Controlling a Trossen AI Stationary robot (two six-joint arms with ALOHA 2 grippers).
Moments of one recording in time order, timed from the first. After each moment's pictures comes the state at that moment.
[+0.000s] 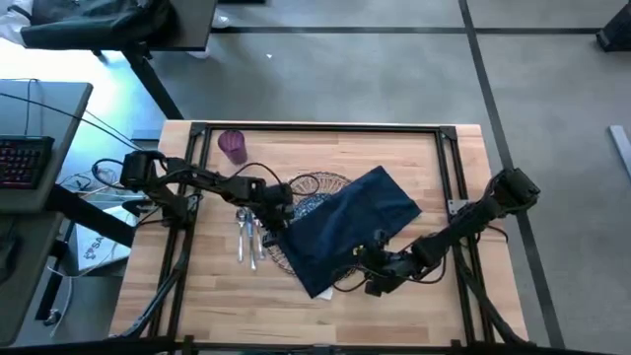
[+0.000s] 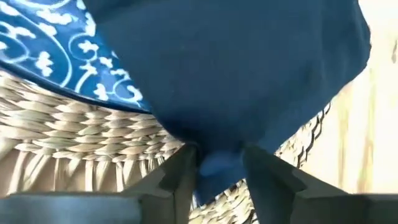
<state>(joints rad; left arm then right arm) 0.07 1.63 0.76 -0.26 0.41 -0.21 0.59 1.65 0.80 -0.13 0.51 0.62</state>
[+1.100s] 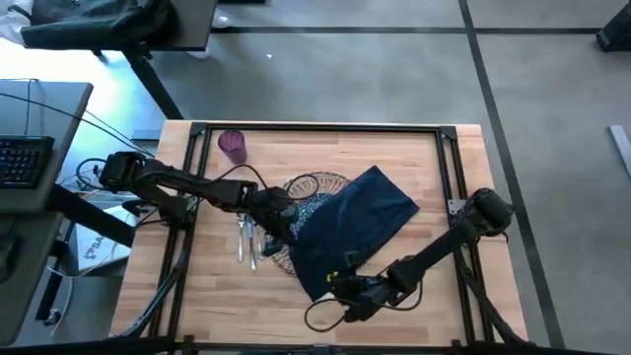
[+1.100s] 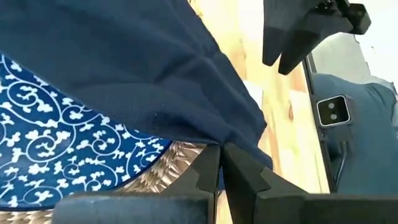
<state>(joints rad) -0.07 1.47 0.84 -0.16 0.35 -0.33 0.63 1.93 1.19 -0.13 0.55 0.30</state>
